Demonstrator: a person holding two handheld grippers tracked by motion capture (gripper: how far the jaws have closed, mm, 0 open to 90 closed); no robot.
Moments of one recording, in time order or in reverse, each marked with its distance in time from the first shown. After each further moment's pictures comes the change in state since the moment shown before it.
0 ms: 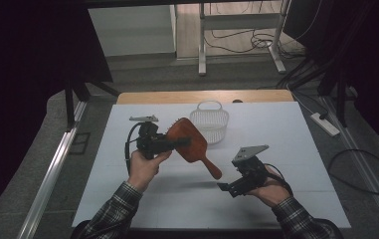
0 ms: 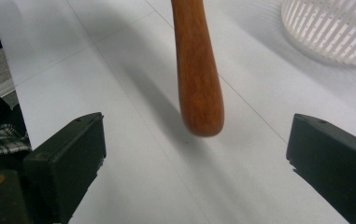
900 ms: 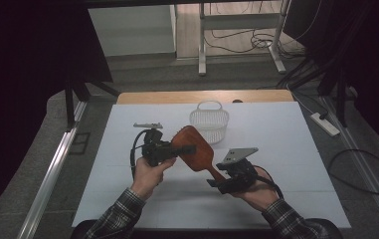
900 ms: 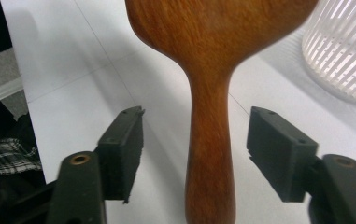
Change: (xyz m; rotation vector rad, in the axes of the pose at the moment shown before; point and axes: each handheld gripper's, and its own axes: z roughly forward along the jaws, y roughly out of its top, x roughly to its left) left arm -0.004 -0.017 0.012 0.014 -0.097 -0.053; right arm 0.022 0.015 0.012 -0.048 0.003 -0.053
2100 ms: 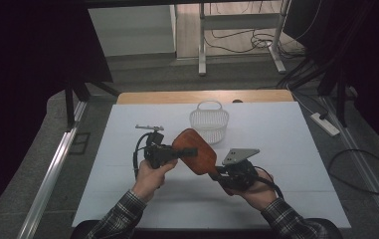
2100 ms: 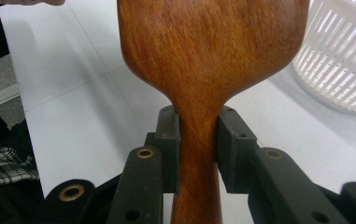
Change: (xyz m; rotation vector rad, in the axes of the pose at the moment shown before) left arm 0.010 -0.009 0.007 0.004 -0.090 -0.104; right arm 0.005 0.002 -0.003 -0.038 -0.031 -0.013
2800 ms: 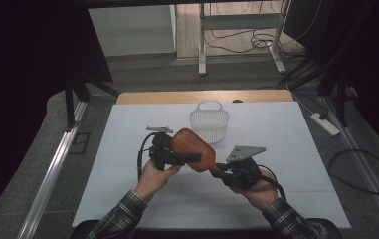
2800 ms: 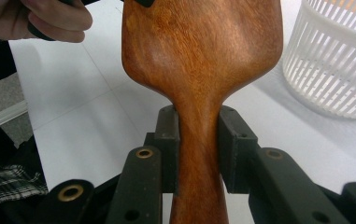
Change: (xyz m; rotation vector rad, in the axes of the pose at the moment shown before) left arm -0.008 0.001 0.015 0.075 0.182 0.113; right arm -0.001 0.004 -0.011 -0.053 -0.010 0.041
